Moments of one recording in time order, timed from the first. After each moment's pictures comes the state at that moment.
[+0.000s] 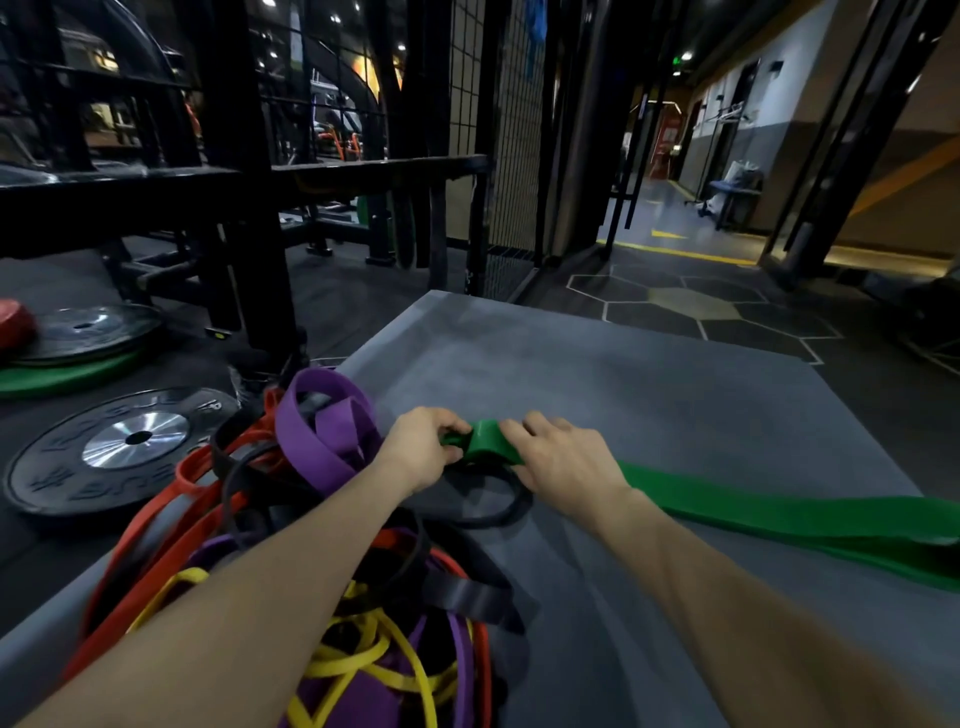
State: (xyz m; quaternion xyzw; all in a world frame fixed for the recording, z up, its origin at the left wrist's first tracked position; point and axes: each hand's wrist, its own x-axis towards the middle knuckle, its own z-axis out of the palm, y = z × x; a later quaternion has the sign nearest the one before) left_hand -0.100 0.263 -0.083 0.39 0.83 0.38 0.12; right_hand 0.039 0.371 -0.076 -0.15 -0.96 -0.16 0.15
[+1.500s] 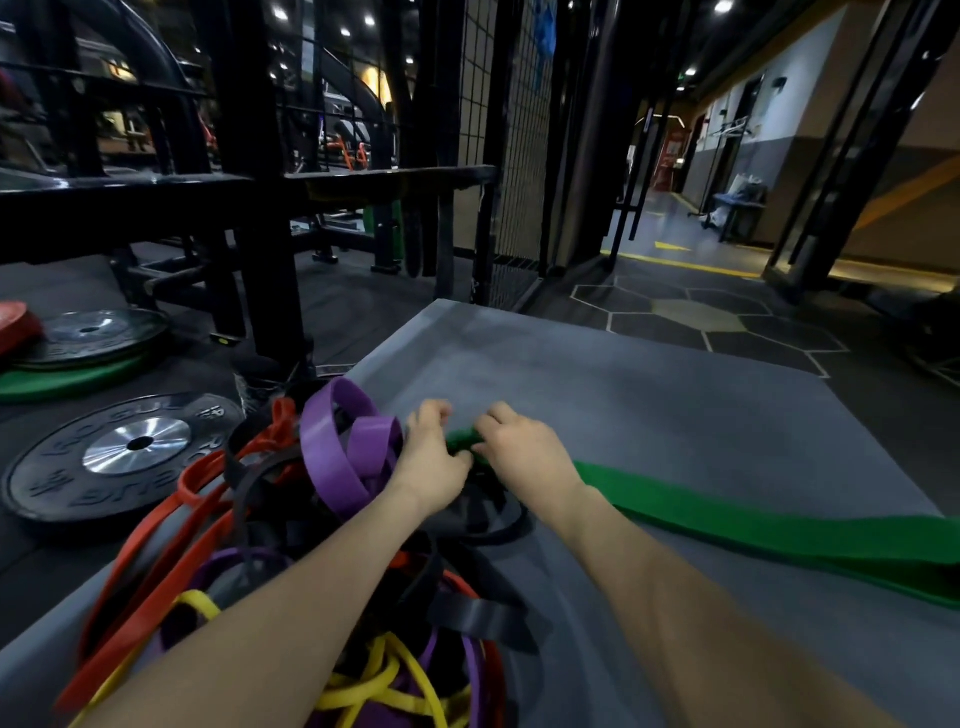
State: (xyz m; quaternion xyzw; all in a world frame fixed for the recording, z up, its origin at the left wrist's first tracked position) left_hand -0.093 0.266 -0.093 0.34 0.82 0.45 0.10; right_hand -0.014 0.367 -0.082 -0.13 -0.97 -0.07 0.21
